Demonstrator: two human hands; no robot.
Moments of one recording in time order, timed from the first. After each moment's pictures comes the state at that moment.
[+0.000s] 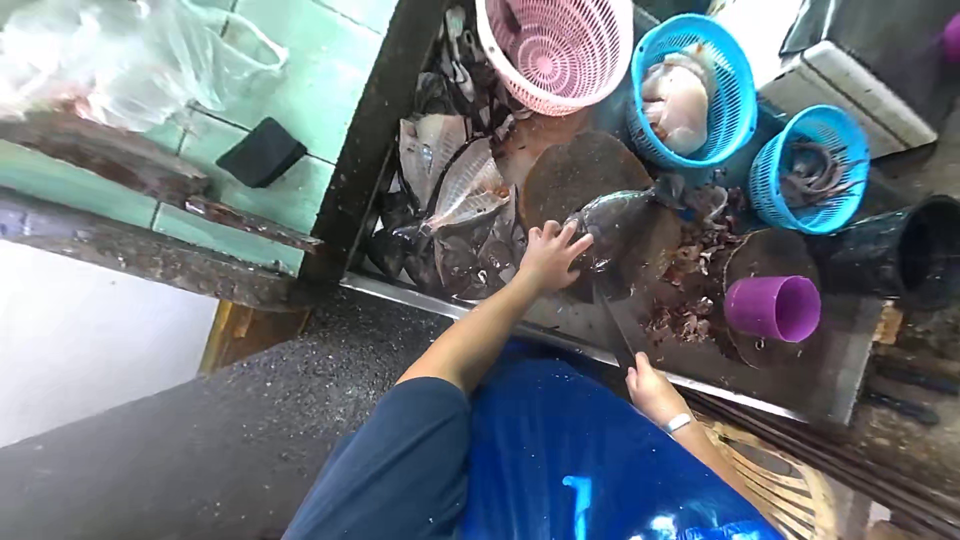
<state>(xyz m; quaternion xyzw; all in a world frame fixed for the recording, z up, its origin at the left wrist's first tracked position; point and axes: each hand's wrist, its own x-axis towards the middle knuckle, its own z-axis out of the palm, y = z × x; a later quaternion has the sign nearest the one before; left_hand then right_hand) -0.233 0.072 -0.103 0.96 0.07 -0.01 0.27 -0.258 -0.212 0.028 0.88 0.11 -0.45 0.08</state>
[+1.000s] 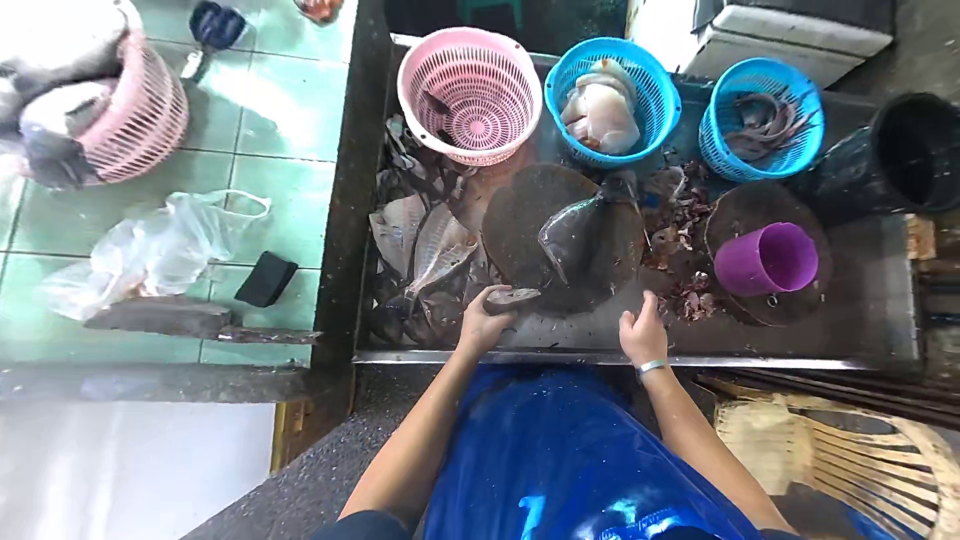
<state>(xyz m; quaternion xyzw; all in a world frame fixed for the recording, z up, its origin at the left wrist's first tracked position) -0.330 0.095 -0.079 0.70 0.28 -0.02 0.66 -0.210 -0.194 -0.029 0.97 -0.01 -0.17 -0.19</state>
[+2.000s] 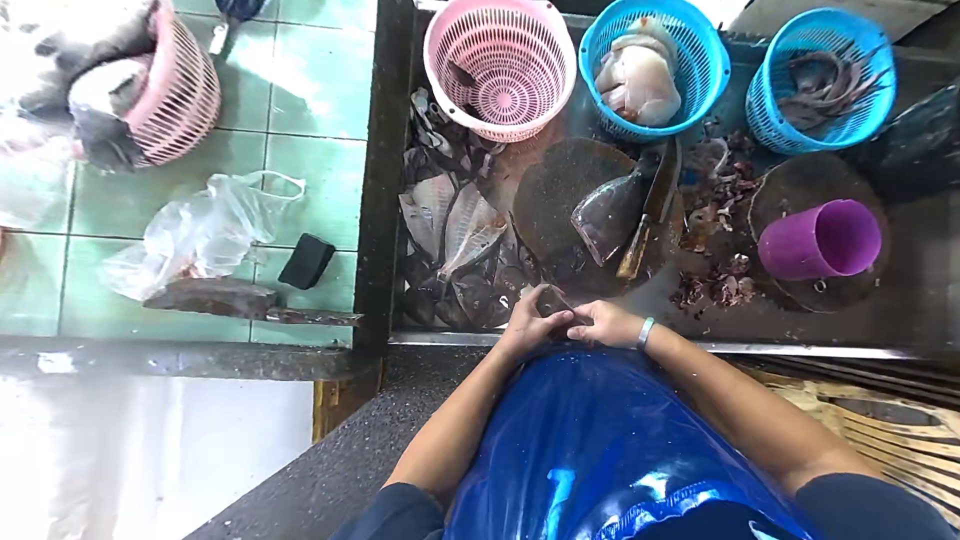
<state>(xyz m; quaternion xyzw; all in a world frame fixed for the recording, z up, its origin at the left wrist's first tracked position) -0.346 0.084 -0.075 0.71 0.15 -0.05 0.69 -0.225 -0.101 -0.040 0.71 0.29 -0.56 -0.32</state>
